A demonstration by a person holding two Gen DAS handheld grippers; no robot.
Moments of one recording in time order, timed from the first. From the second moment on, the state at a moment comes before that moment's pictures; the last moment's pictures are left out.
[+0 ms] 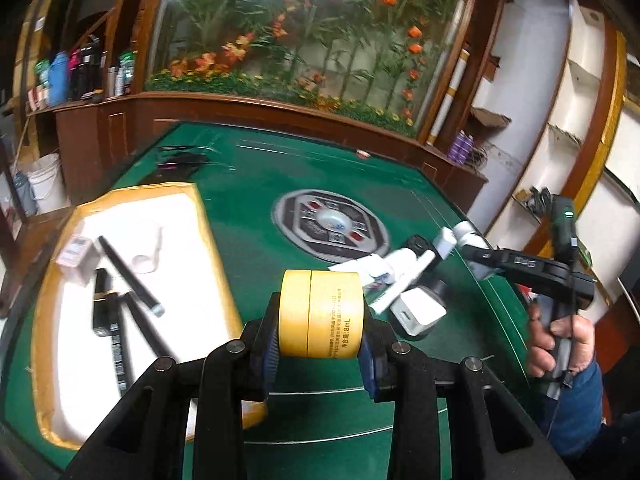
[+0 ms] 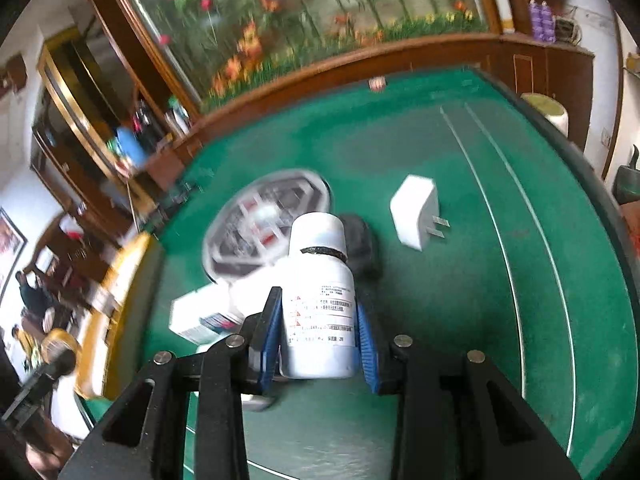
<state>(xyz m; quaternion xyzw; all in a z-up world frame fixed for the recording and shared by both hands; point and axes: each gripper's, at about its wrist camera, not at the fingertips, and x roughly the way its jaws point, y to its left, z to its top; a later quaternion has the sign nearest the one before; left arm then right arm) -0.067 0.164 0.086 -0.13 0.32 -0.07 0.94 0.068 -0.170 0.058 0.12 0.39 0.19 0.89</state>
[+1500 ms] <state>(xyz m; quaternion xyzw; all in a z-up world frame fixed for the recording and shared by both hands) -0.088 0.283 0.005 -0.14 0.37 0.11 0.91 -0.015 0.153 0.025 -0.14 0.39 0.35 0.84</state>
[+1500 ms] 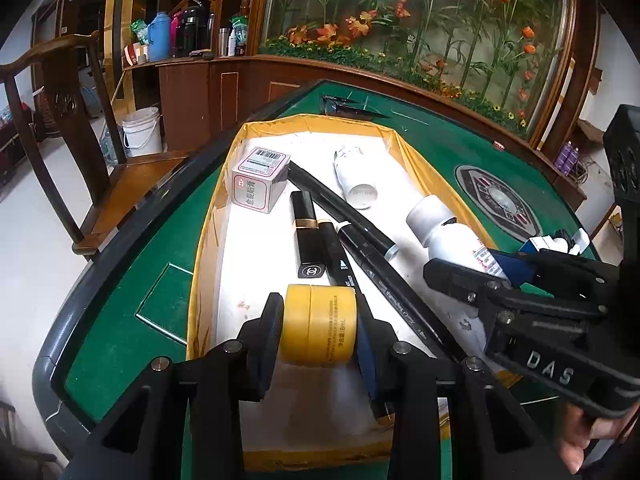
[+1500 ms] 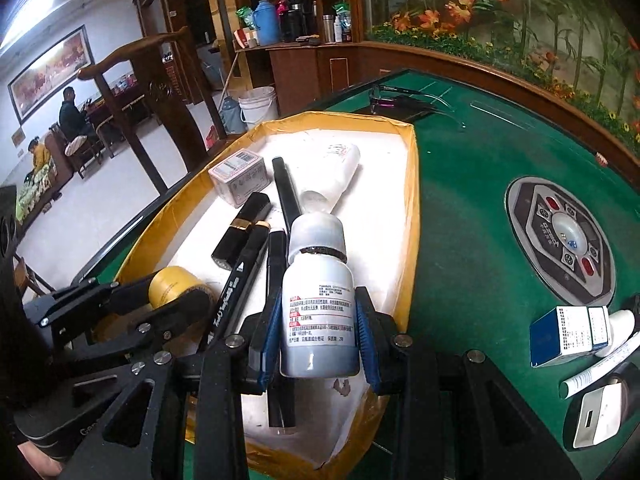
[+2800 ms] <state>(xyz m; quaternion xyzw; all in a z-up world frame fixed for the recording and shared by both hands) -0.084 0.227 0.056 -0.12 0.35 0.05 0.93 0.059 -0.083 0.089 0.06 0.35 0.23 0.91</state>
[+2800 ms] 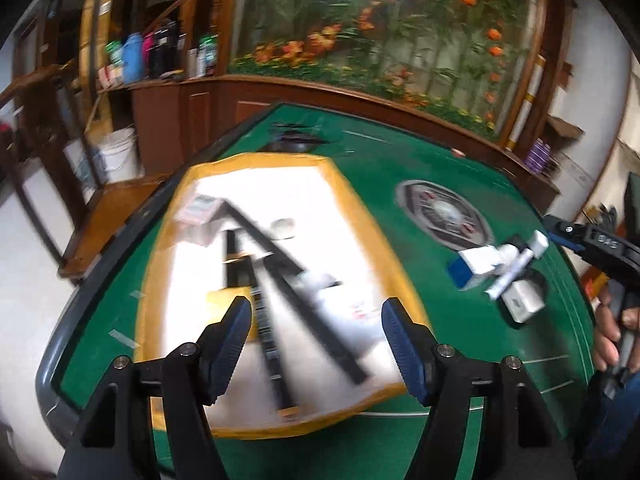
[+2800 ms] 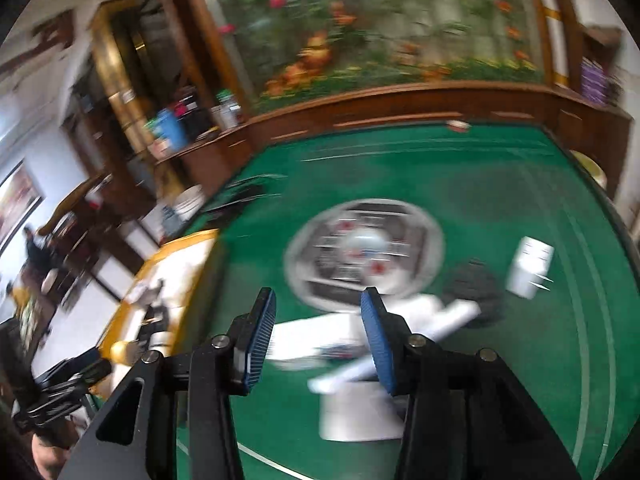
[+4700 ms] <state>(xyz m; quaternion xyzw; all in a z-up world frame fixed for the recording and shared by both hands) 0.029 0.069 0.017 -0.01 0.45 -0.08 0.89 0.073 -0.137 0.042 0.15 0.42 0.26 0.85</state>
